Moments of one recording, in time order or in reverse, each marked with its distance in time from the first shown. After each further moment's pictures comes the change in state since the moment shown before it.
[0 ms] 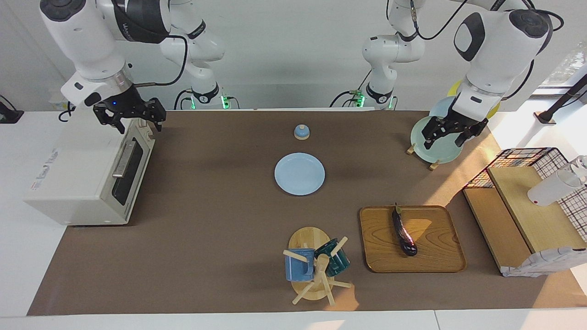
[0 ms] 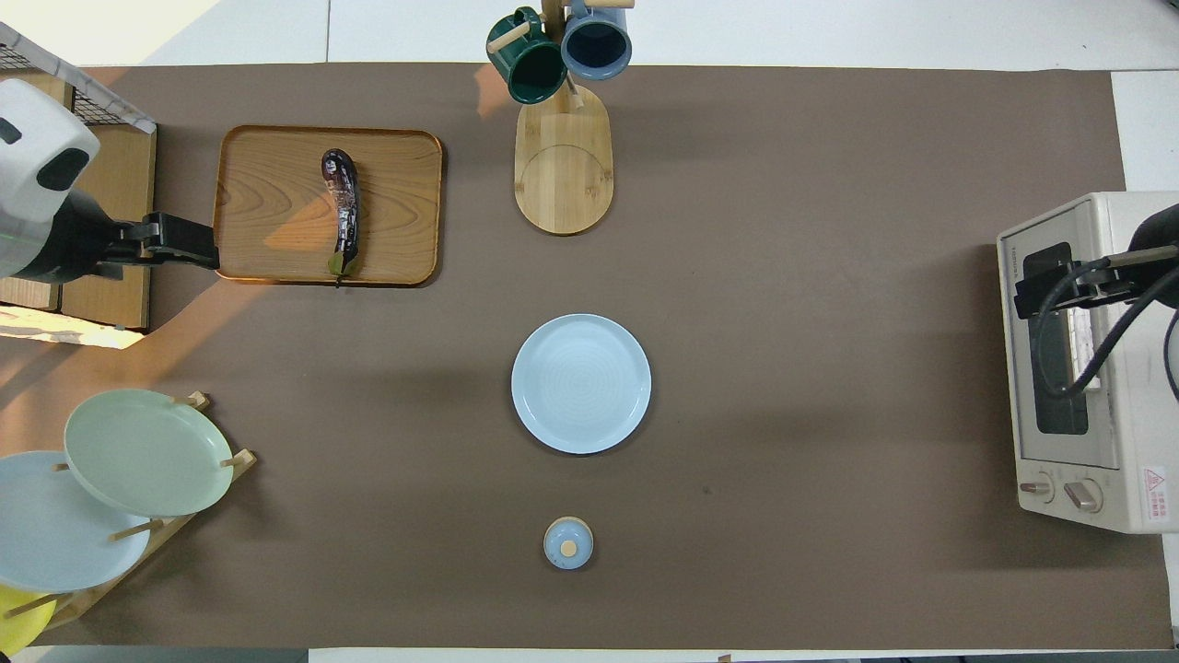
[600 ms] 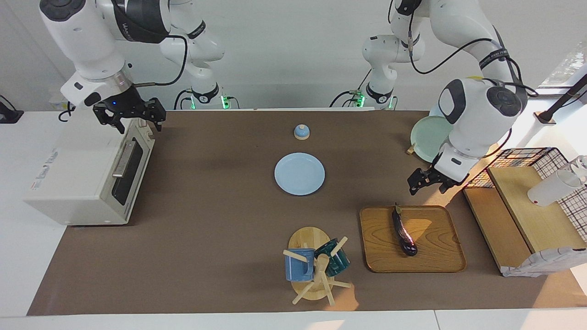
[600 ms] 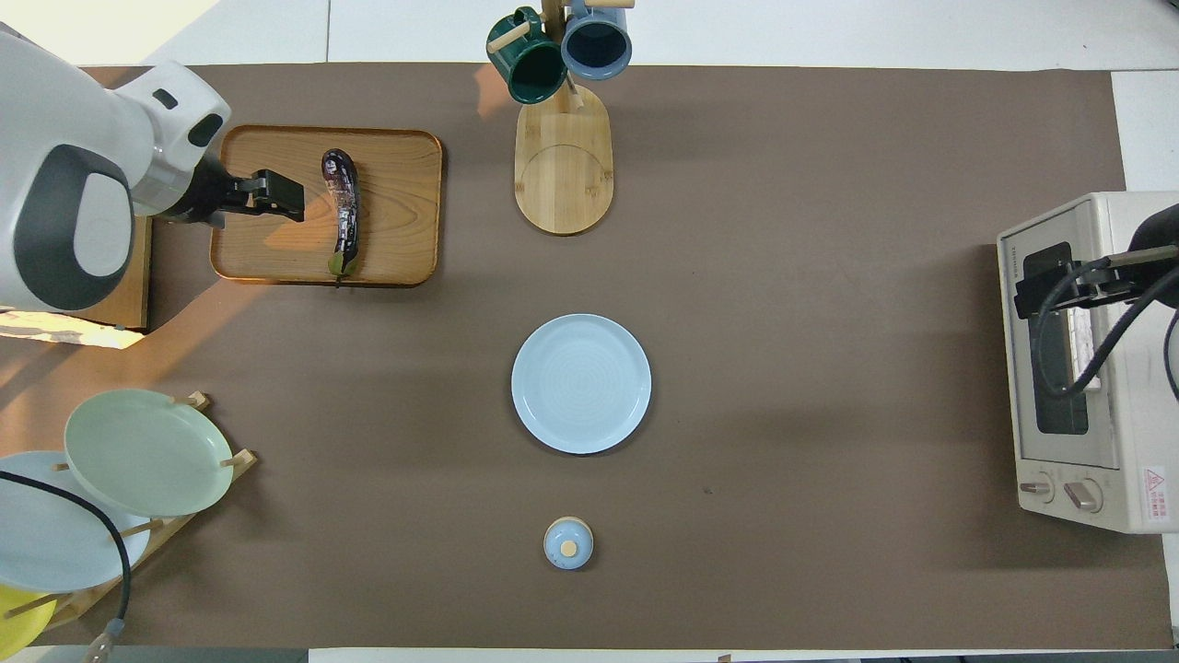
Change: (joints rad) left arm -0.026 0.284 -0.010 0.075 -0.011 0.212 0.046; right arm 0.000 0.000 0.000 0.000 0.000 0.000 0.000
